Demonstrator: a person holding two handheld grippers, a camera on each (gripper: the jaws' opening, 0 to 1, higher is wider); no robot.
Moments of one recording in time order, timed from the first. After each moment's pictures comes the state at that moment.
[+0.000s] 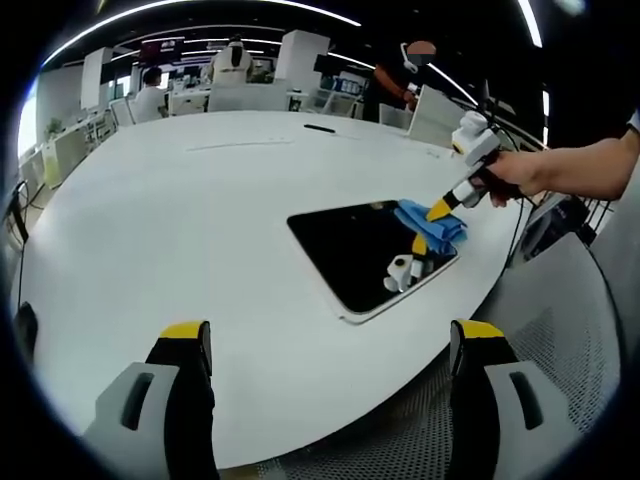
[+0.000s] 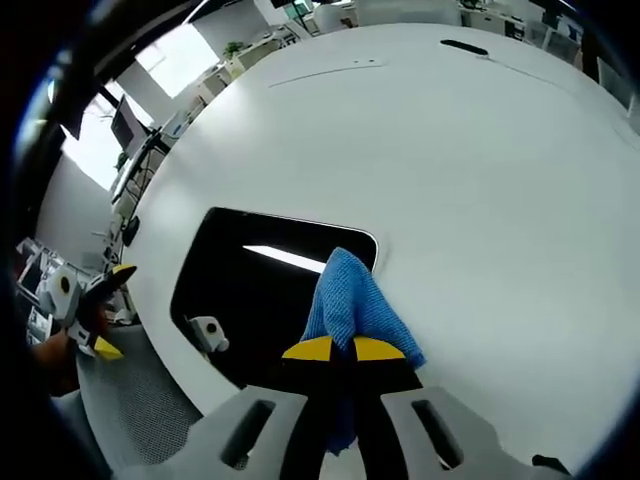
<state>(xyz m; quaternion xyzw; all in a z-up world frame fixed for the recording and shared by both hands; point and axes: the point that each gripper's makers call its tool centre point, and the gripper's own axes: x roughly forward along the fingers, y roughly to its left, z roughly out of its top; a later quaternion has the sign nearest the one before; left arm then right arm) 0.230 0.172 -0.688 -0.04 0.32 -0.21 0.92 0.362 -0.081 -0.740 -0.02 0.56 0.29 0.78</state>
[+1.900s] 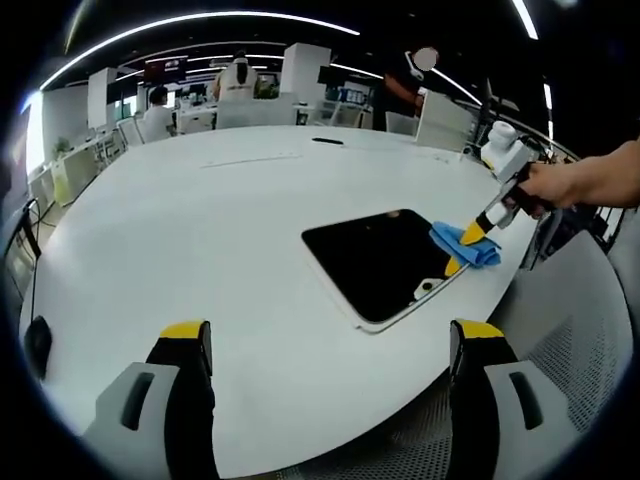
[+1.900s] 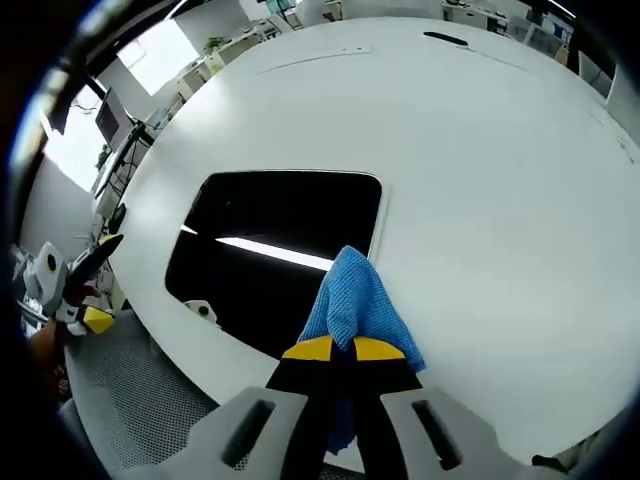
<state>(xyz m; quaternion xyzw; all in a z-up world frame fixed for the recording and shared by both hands) 0.238 0.181 -0.681 -0.02 0.29 -0.19 0.94 0.308 -0.088 -0.739 -0.03 0.57 0.24 0.78</state>
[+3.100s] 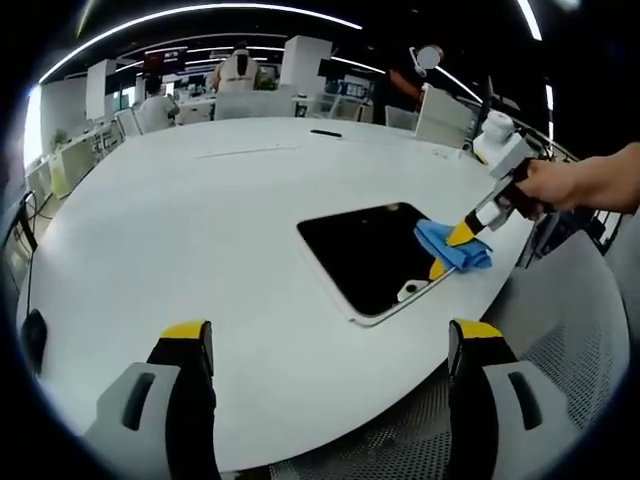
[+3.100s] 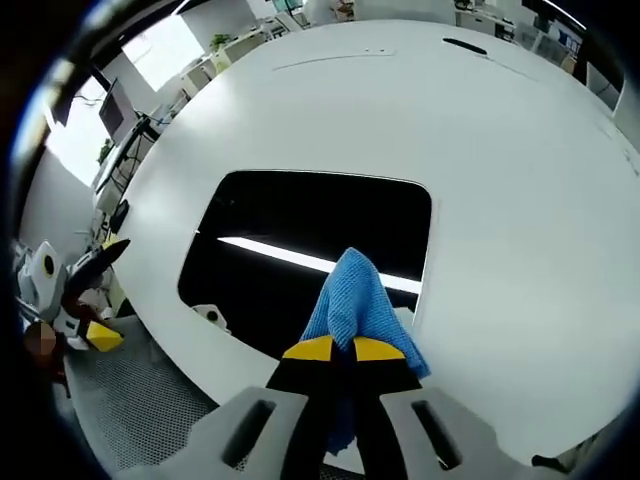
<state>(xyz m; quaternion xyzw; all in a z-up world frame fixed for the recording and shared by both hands) 0.232 0.175 -0.689 -0.03 0.32 -0.20 0.93 0.307 -0.047 -0.740 -0.04 0.57 0.25 0.79</state>
